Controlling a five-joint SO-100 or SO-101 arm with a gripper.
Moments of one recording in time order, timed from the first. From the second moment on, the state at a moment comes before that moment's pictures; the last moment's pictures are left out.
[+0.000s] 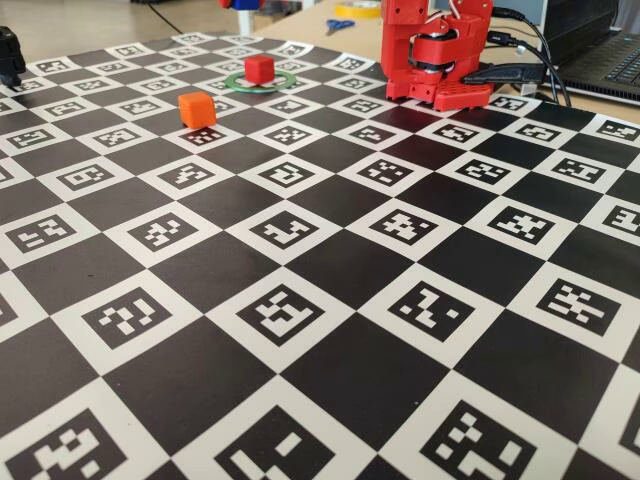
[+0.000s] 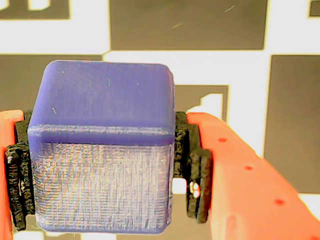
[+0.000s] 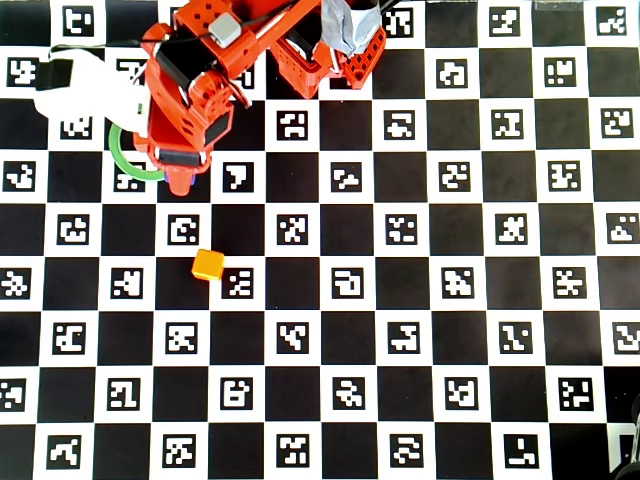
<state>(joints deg) 52.2 113.4 110.3 80.2 -50.2</state>
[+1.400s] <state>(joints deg) 67.2 111.5 120.3 68.5 -69.2</state>
